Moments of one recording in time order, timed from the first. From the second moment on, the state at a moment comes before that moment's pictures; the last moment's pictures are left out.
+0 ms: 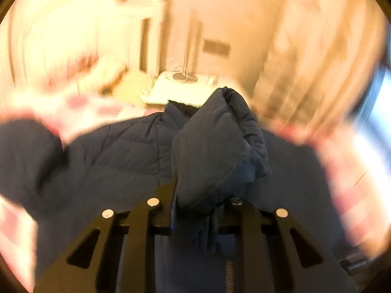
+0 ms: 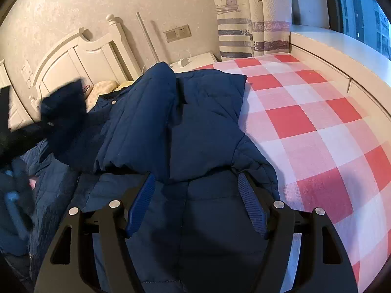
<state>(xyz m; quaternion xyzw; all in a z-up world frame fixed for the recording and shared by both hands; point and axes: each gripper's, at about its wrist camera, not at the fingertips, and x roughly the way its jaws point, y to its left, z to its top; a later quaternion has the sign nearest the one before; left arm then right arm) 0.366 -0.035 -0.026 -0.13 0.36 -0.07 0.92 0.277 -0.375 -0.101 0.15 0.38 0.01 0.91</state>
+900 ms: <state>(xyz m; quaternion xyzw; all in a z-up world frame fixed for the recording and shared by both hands) 0.378 0.002 -0.065 0.00 0.40 0.04 0.92 0.281 -0.372 -0.103 0.14 0.38 0.01 0.91</state>
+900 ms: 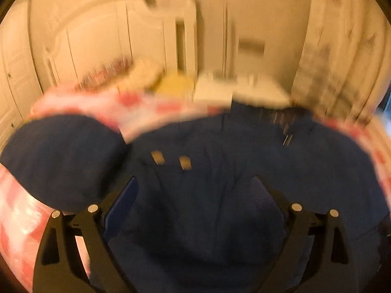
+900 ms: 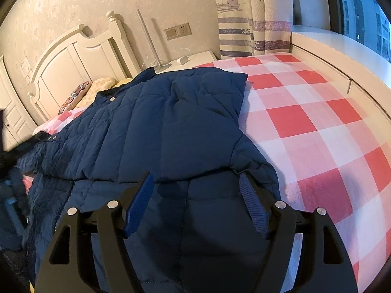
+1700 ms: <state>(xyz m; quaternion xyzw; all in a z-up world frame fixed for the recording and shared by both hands) 0.385 0.005 -0.100 0.02 0.43 0.04 0.90 0.402 -0.296 -0.081 0.01 0.45 0.01 0.89</state>
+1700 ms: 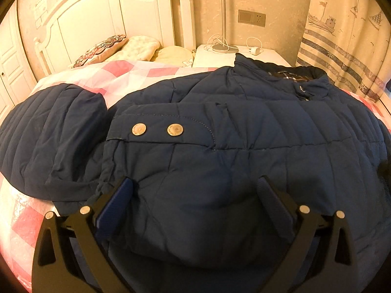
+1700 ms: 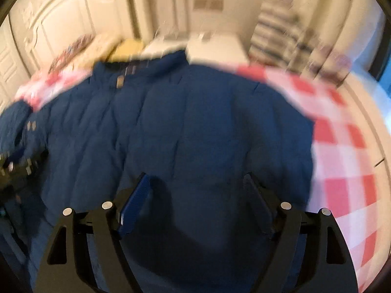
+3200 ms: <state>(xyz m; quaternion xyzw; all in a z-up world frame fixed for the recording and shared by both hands) 0.313 0.399 -0.054 -0.42 0.26 0.23 0.84 0.365 -0.209 -0.108 -0.05 0.43 0.09 0.90</state>
